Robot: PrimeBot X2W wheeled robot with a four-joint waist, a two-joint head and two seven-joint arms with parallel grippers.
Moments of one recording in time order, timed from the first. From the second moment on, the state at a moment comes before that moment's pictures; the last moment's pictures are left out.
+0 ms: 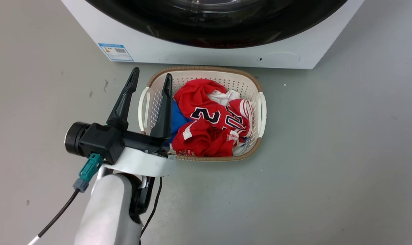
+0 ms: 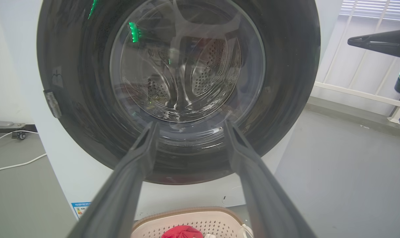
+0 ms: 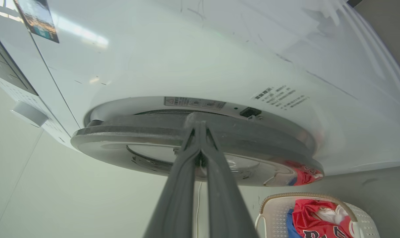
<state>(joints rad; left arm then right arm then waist) -0.36 0.05 -0.17 0.04 -0.17 -0.10 -0.26 -1.19 -0.43 0.02 0.80 1.46 0.13 0.54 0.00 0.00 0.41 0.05</state>
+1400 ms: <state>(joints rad) -0.36 0.05 -0.20 0.08 -0.18 -0.09 -0.26 -1.18 -0.36 0.13 0.81 1.35 0.13 0.88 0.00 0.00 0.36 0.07</state>
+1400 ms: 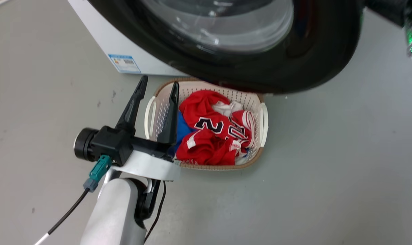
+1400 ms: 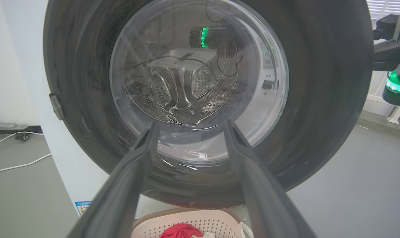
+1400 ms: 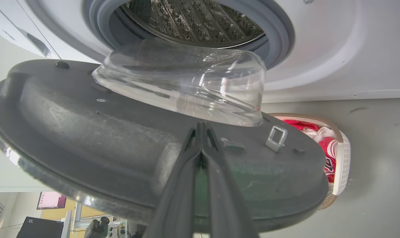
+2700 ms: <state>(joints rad) -0.17 0.05 -0.21 0.18 -0.21 -0.11 -0.26 -0.57 -0.09 0.25 0.40 1.38 0.13 1.01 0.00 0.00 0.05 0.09</state>
